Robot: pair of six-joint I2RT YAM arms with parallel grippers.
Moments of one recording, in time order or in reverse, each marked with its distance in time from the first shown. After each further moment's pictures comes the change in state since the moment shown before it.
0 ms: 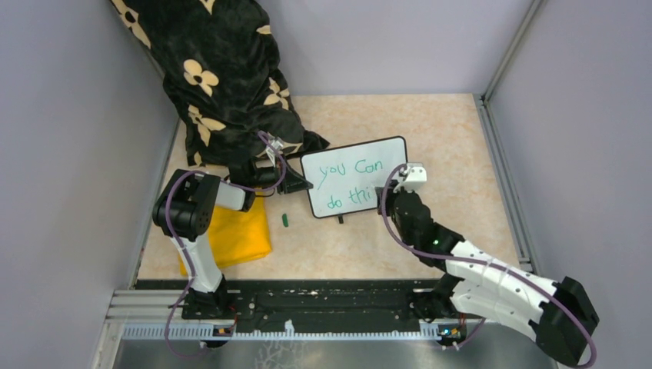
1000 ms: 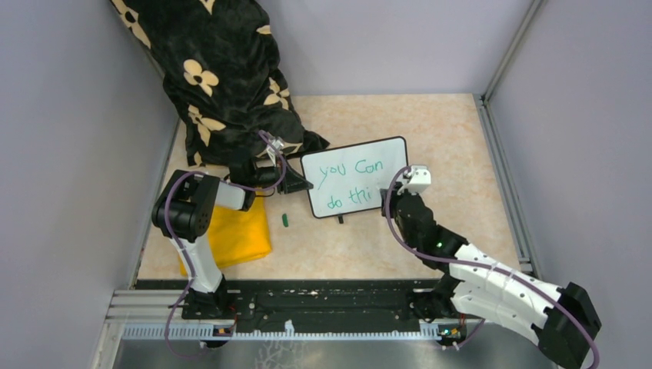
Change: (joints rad) left arm -0.001 -0.009 0.005 -0.033 -0.002 0.001; right arm -0.003 -0.066 -0.014 -0.056 0.037 0.003
